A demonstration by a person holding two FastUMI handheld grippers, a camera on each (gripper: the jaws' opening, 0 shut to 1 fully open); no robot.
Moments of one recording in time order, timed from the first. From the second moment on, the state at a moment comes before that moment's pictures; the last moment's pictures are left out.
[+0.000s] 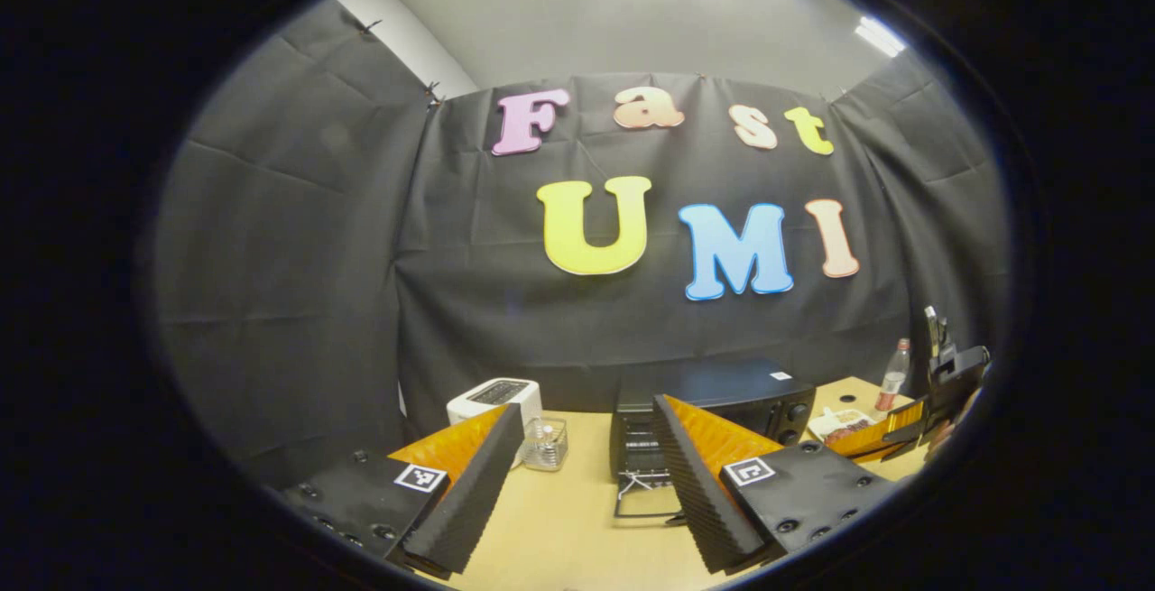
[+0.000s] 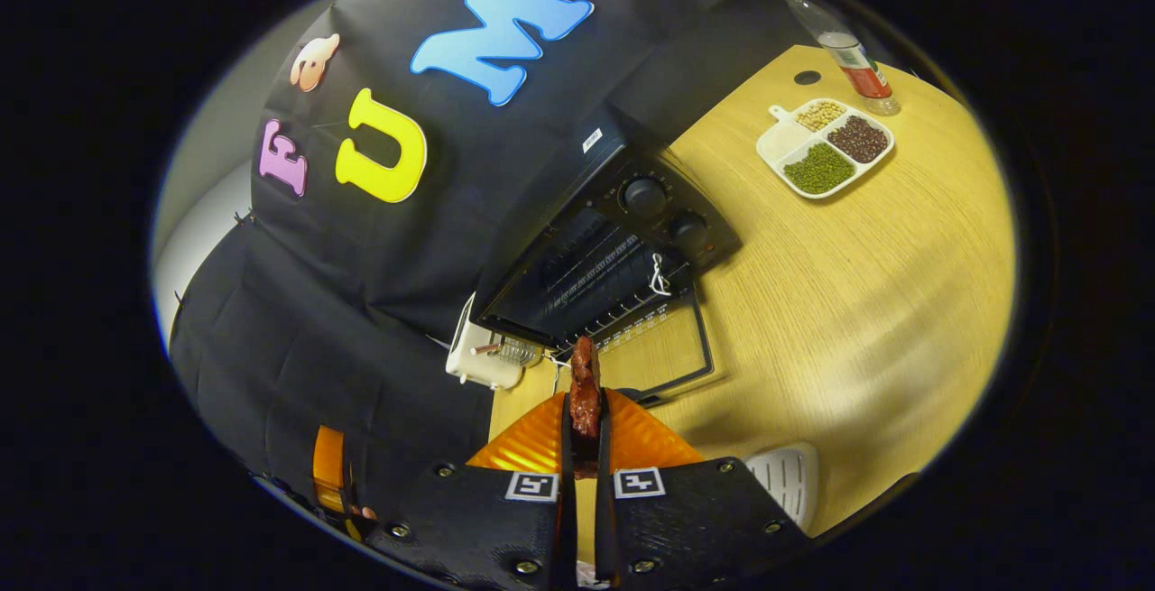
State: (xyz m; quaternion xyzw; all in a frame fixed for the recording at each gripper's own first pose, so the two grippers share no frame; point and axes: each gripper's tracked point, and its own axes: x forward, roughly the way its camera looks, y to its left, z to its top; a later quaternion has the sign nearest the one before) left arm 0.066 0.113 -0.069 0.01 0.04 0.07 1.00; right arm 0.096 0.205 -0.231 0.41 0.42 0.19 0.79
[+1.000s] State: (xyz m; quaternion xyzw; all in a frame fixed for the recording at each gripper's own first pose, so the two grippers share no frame) left arm 0.108 0.193 -0.105 0.02 0.09 0.09 0.99; right arm 0.231 0.299 -0.271 0.46 0.30 0.14 0.83
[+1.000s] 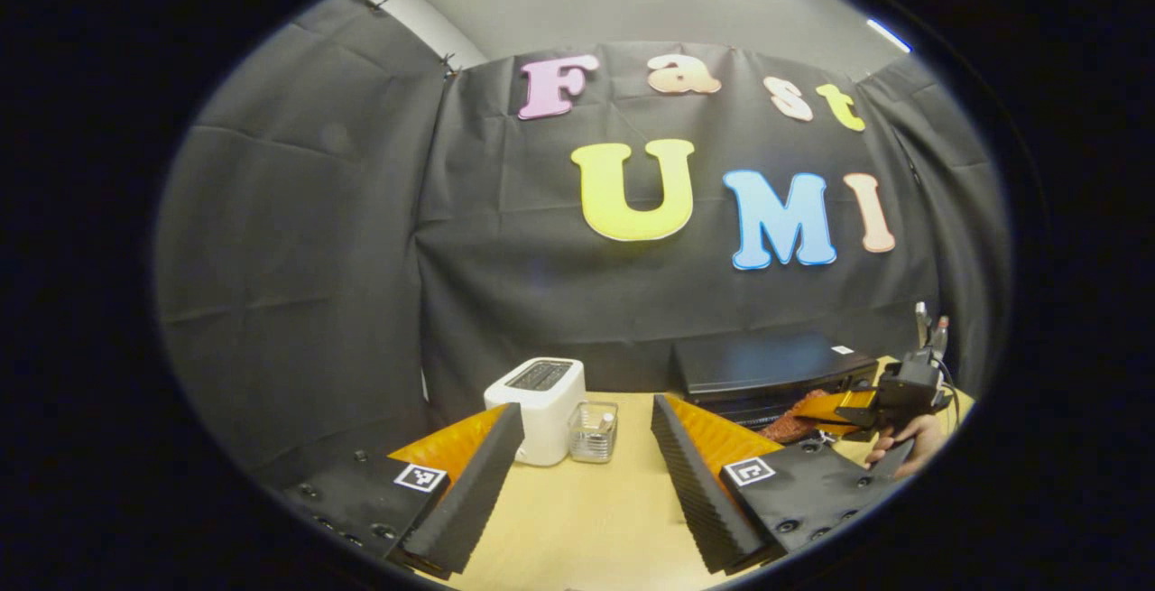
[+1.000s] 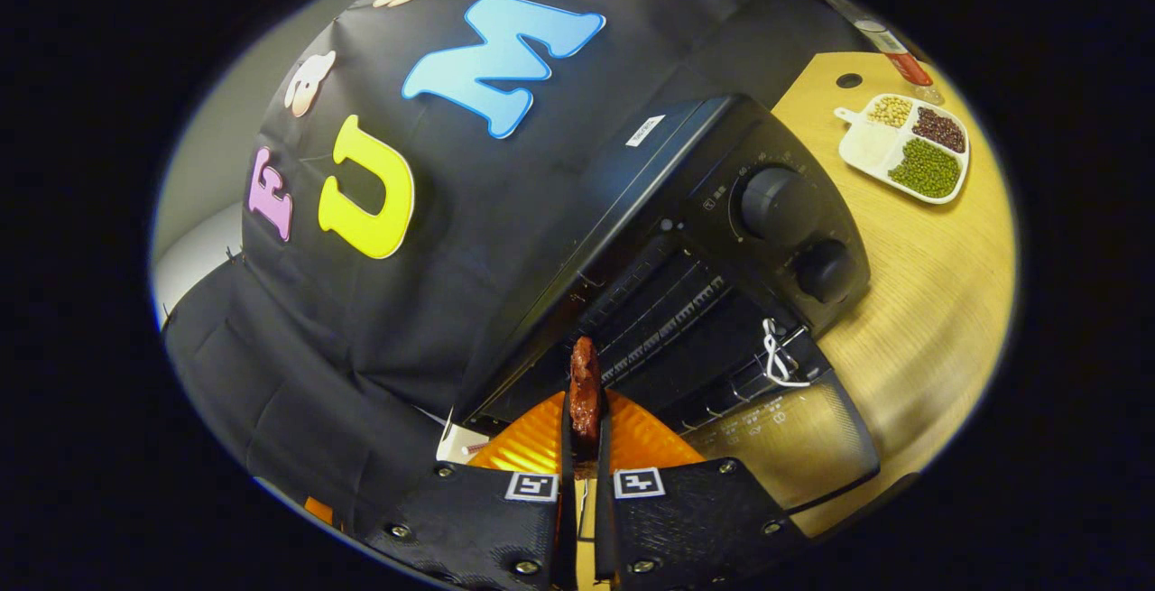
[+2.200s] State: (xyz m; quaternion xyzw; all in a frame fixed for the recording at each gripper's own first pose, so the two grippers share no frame) left arm 0.101 0.172 -0.108 0.04 0.10 0.09 0.99; right arm 0.261 0.260 -0.299 0.23 0.27 0.08 0.93
